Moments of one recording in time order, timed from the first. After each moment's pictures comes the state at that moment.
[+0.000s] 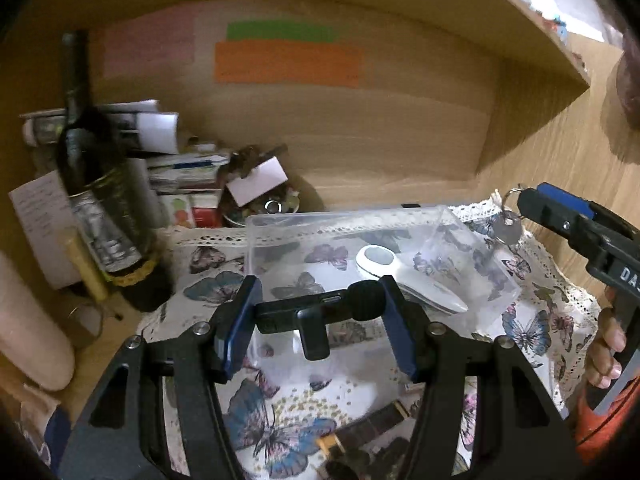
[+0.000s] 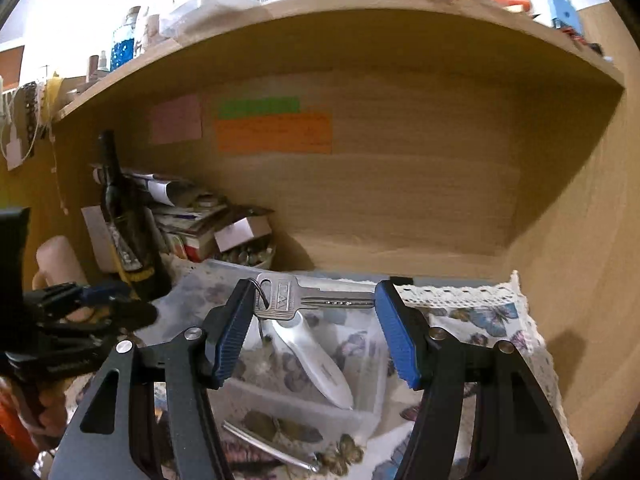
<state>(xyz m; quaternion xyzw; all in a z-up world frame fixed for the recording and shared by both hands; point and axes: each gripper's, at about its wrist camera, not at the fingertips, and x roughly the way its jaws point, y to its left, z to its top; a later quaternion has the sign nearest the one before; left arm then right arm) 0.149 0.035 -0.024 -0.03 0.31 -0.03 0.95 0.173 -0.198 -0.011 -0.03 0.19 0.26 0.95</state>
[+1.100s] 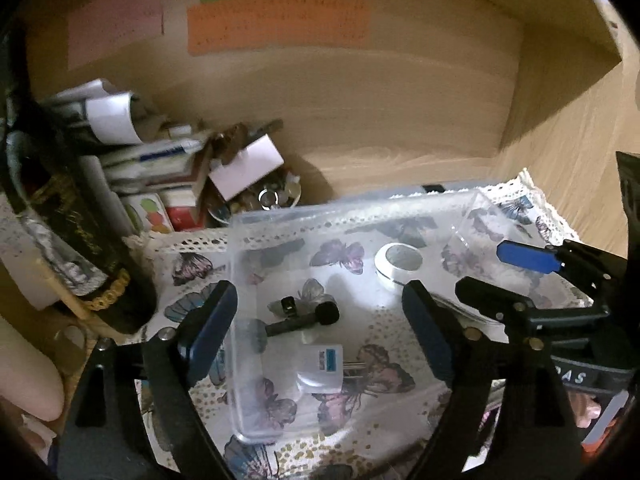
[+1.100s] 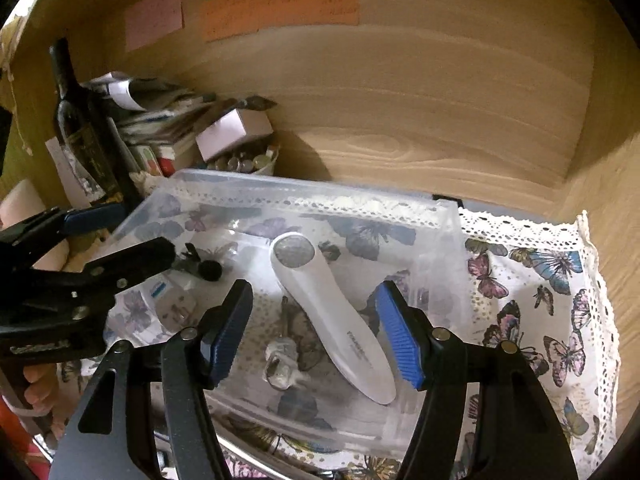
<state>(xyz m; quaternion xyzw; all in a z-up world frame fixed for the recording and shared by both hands) 0.199 0.028 -0.047 -0.01 0.34 -0.02 0.94 0.233 -0.160 -0.072 -0.07 0.33 0.27 0.90</state>
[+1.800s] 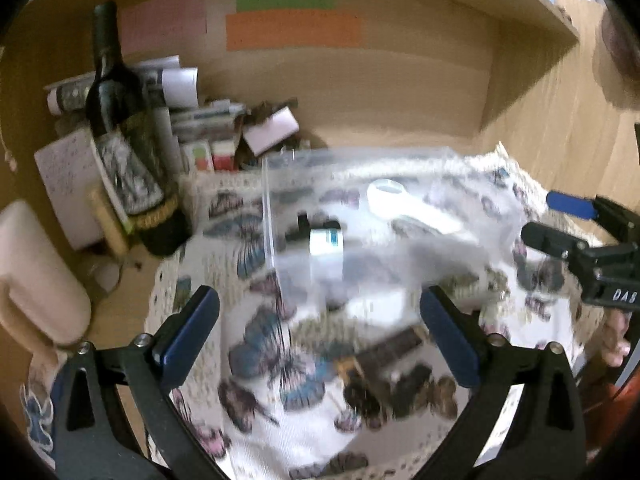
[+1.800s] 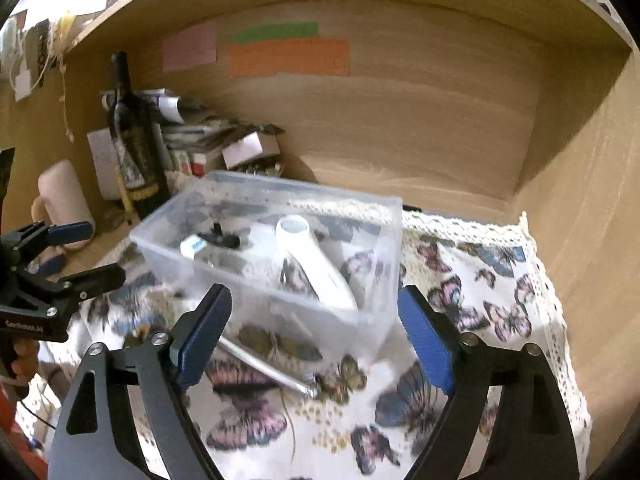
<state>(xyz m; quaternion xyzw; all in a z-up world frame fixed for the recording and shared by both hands) 0.093 0.030 -0.056 0.00 0.35 -0.01 0.94 0.145 -0.212 -0.064 -0.09 0.27 0.26 0.92</state>
